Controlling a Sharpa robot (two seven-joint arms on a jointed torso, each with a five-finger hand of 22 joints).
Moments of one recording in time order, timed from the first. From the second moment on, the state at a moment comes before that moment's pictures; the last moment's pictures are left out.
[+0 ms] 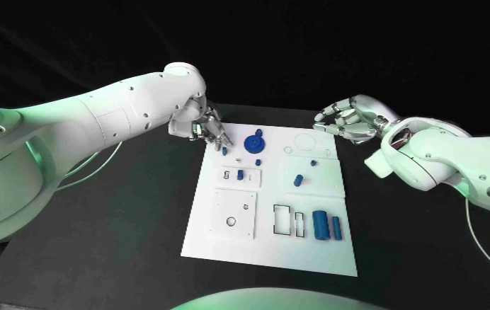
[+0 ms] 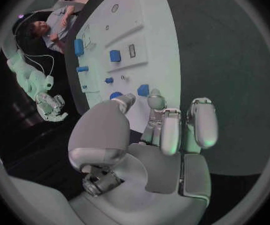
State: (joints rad) left arm 1.40 -0.45 -0.10 0.91 -0.96 0.62 -0.52; left_hand 1.06 -0.09 0.35 0.29 0.21 0.76 0.11 0.71 0.52 1.17 0.04 1.13 0.79 1.47 -0.02 1.51 1.31 0.06 1.38 0.08 1.40 1.28; right arm 1.33 -0.92 -0.16 1.55 -0.77 -0.36 0.06; right_hand 1.36 -0.09 0.19 0.29 0.17 0.82 0.17 0.22 0.52 1.28 0.09 1.28 1.22 1.47 0.01 1.51 1.31 0.02 1.47 0.12 1.43 1.31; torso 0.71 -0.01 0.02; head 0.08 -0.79
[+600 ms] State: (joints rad) left arm 1.40 -0.45 -0.10 0.91 -0.95 0.61 -0.52; left_hand 1.13 -0.08 0.39 0.28 0.21 0.76 0.11 0.72 0.53 1.17 0.04 1.13 0.79 1.47 -0.03 1.51 1.31 0.06 1.38 0.08 1.40 1.28; right arm 1.33 -0.92 -0.16 1.55 -0.77 -0.36 0.06; right_hand 1.36 -0.09 0.19 0.29 0.17 0.82 0.17 0.22 0.52 1.28 0.09 1.28 1.22 1.47 0.01 1.51 1.31 0.02 1.47 0.12 1.43 1.31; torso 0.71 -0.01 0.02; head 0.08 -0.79
